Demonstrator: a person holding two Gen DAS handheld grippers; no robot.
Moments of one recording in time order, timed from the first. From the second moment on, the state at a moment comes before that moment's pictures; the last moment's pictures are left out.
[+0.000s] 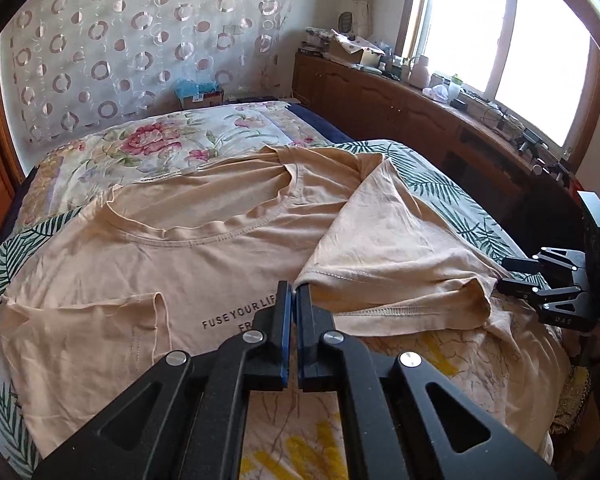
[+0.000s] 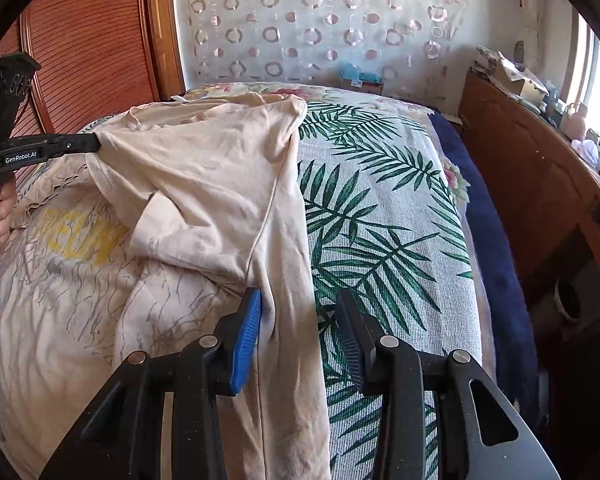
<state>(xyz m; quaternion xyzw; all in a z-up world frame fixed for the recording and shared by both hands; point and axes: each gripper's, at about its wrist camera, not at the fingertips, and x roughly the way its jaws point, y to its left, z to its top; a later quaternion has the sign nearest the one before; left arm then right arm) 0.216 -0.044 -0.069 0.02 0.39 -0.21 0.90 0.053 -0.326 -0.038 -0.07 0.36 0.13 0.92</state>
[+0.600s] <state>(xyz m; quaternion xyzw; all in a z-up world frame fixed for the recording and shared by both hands) 0.182 -0.007 -0.045 0.02 0.35 -0.18 0.92 0.054 -0.327 -0.038 -0.08 0.36 0.13 0.92</state>
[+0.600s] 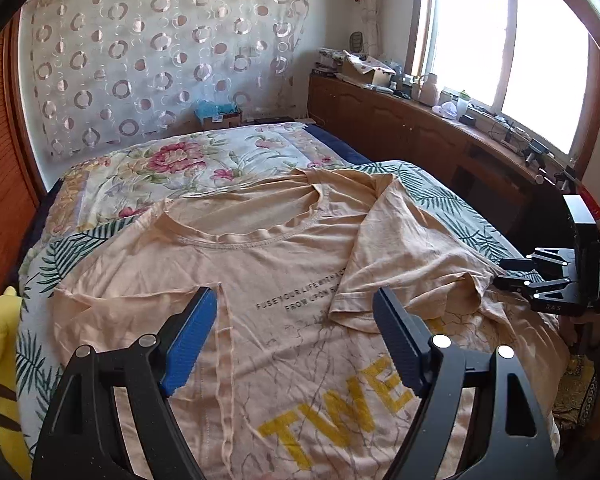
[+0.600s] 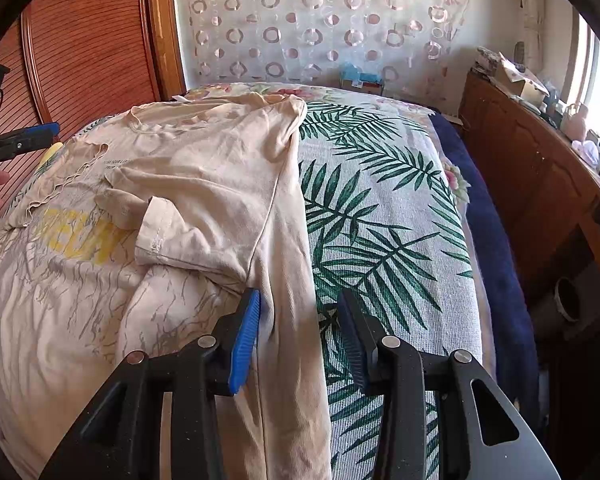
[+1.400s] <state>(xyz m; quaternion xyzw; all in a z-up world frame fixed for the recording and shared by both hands) 0.223 0.125 -0.083 -0.02 0.39 -0.04 0.92 0.210 -0.292 -0.014 -0.07 0.39 0.16 0.91</state>
